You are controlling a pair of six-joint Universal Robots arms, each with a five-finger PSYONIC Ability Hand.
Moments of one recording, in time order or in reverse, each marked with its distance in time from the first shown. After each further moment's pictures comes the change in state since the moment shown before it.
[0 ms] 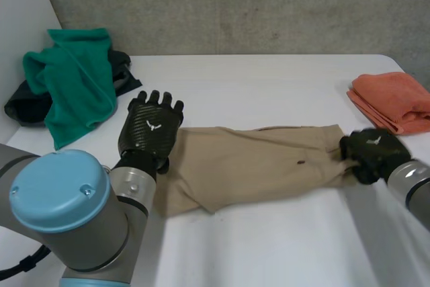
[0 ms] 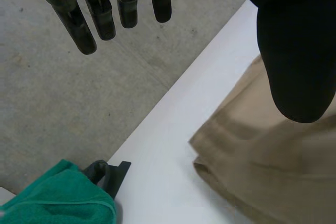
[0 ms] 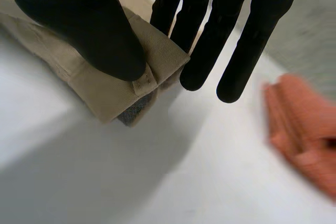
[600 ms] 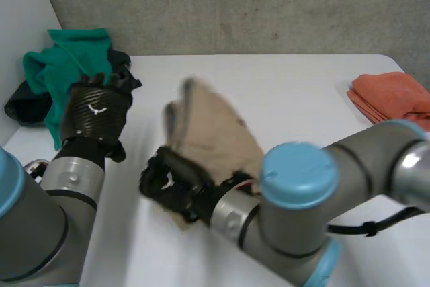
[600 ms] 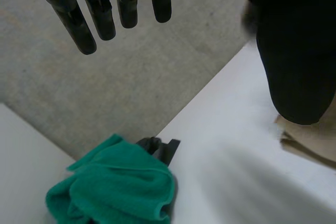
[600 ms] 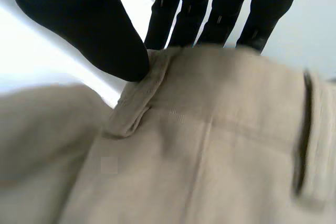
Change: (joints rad) left arm 0.149 0.241 -0.135 -0.042 0.001 -0.020; right arm 0.772 0.331 -0.424 -0.100 -0.191 -0.287; left_hand 0.000 0.000 0.000 0.000 0.000; right_hand 0.006 0.027 0.001 0.000 0.017
